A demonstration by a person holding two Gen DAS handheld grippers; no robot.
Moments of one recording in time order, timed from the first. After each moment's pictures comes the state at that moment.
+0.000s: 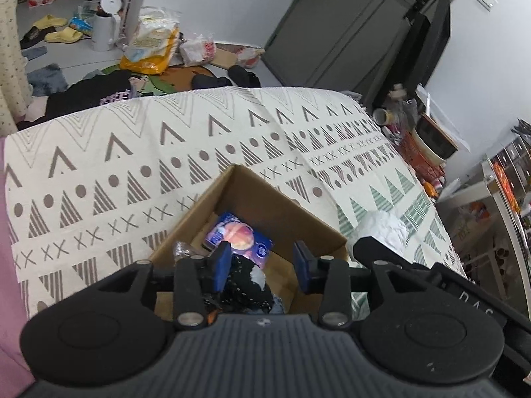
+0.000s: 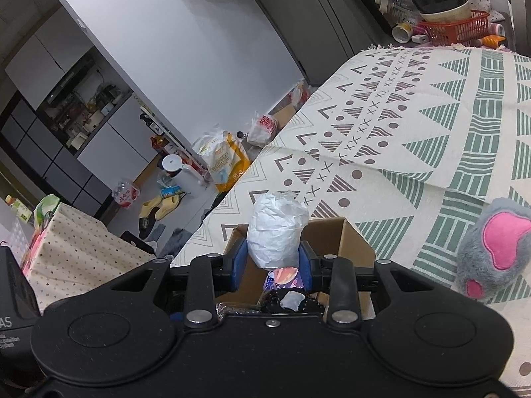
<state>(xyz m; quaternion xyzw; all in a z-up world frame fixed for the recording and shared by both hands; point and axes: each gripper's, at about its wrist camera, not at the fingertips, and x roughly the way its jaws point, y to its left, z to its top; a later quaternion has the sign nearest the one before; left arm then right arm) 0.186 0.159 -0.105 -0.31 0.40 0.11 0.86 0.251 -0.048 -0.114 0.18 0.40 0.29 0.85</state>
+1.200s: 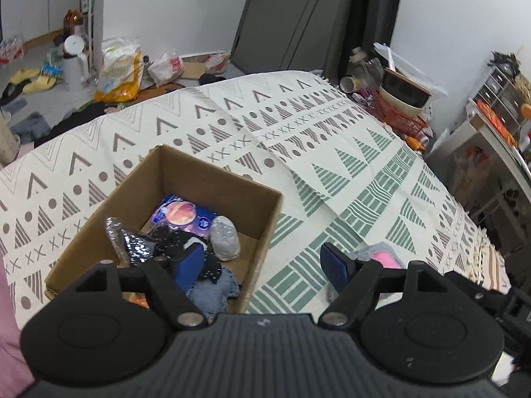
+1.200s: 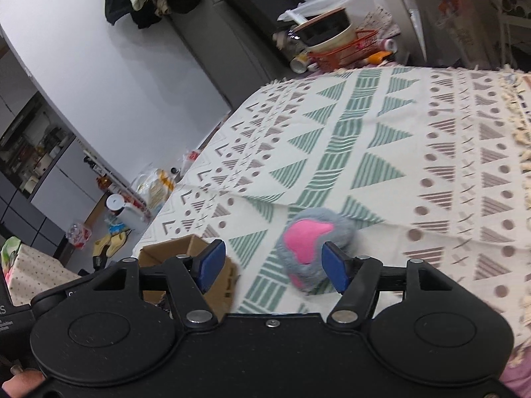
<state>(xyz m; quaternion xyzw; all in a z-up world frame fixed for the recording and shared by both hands) 0.193 0.051 -0.092 -0.20 0.41 0.09 0.89 0.228 -0.210 -0.114 0.20 0.38 0.17 0.88</state>
